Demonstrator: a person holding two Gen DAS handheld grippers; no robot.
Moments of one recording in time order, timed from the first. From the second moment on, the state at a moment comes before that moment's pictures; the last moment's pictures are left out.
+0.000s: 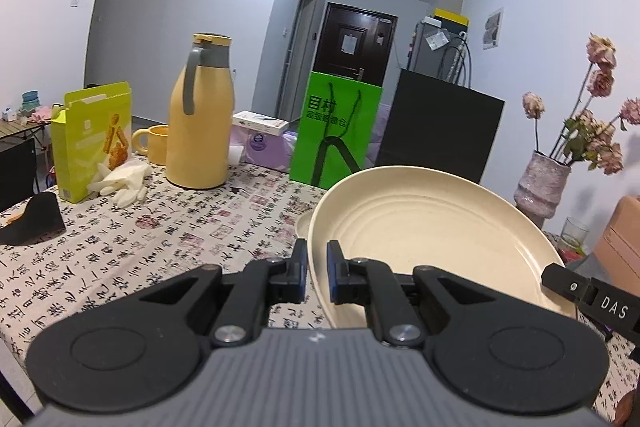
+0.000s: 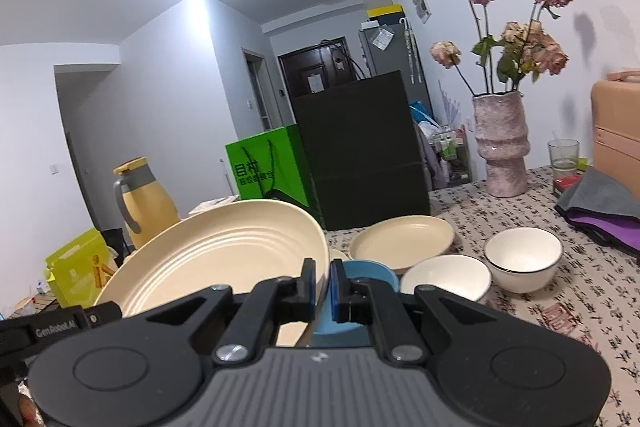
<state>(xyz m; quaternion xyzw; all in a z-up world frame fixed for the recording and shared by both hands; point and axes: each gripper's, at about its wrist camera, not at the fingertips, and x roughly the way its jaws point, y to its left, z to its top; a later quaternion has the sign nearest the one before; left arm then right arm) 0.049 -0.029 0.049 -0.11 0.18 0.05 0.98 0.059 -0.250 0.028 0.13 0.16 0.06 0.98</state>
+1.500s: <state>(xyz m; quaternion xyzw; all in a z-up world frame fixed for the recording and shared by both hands) 0.030 -0.096 -0.025 -0.04 0.26 -0.01 0.97 0.021 -0.309 -0.049 0.16 0.23 0.00 0.96</state>
